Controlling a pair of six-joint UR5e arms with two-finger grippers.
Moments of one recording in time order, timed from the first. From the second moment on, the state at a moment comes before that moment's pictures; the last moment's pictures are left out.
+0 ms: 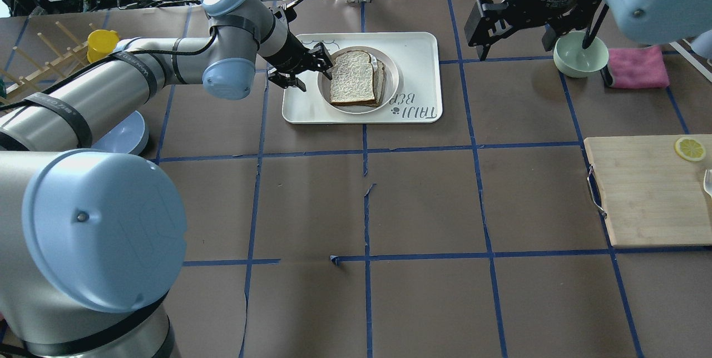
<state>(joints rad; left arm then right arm) -1.63 -2.15 -1.48 -0.95 1.22 -0.27 1.63 -1.53 1.50 -1.65 -1.61 -0.04</state>
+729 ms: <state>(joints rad) -1.65 -1.75 -1.52 -1.50 1.30 -0.27 1.63 -1.53 1.49 -1.65 -1.61 -0.04</state>
